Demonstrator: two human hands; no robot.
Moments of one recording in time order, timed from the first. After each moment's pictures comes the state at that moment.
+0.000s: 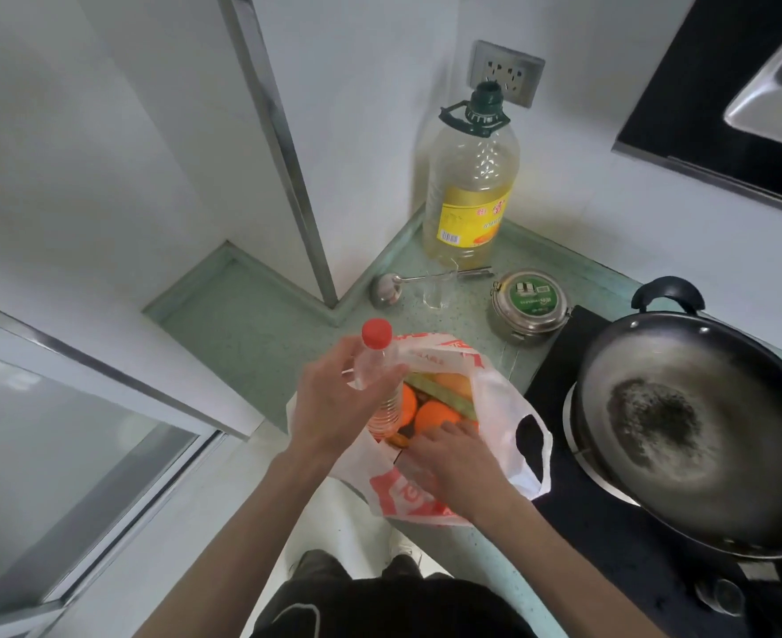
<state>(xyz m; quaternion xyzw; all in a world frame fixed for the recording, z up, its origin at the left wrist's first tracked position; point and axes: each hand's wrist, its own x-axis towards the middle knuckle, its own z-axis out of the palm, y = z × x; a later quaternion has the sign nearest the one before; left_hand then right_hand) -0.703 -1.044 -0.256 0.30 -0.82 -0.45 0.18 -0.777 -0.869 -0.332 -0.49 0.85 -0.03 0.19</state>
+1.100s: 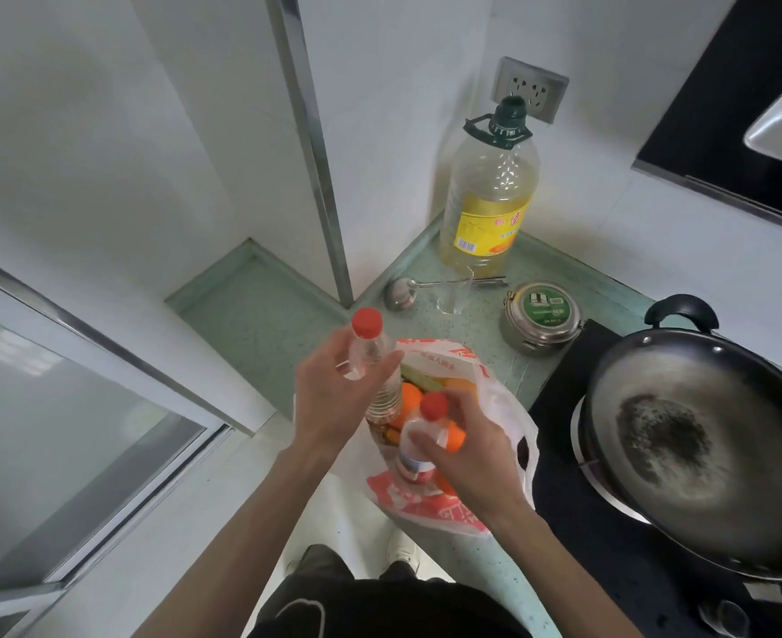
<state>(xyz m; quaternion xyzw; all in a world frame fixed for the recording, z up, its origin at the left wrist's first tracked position) -0.693 -1.045 -0.240 0.35 -0.75 -0.50 0.24 -0.764 -0.864 -0.276 -0.22 0.85 -0.41 0.23</state>
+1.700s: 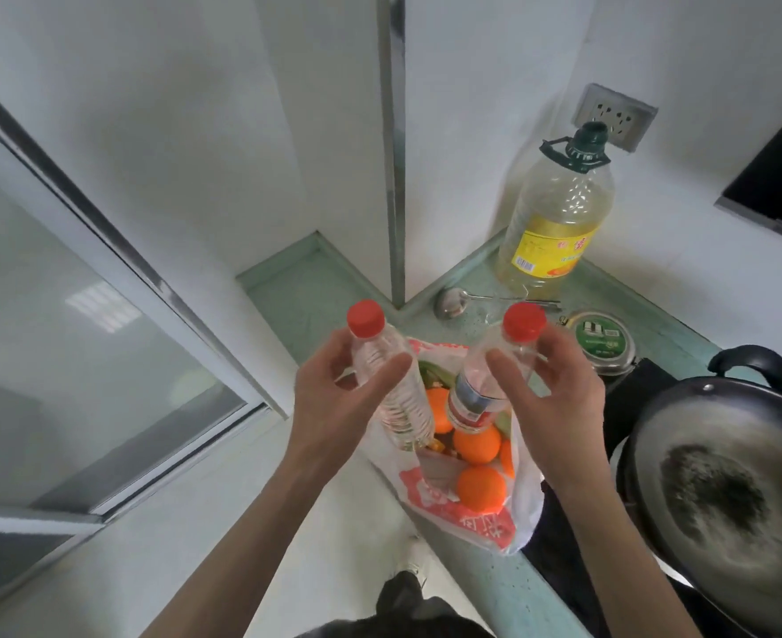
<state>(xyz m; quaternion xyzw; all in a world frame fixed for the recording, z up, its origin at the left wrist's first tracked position) -0.640 -1.024 -0.183 0.37 -0.67 -0.57 0.30 -0.796 -0.876 -0.185 -0.30 0.72 -0.61 0.12</state>
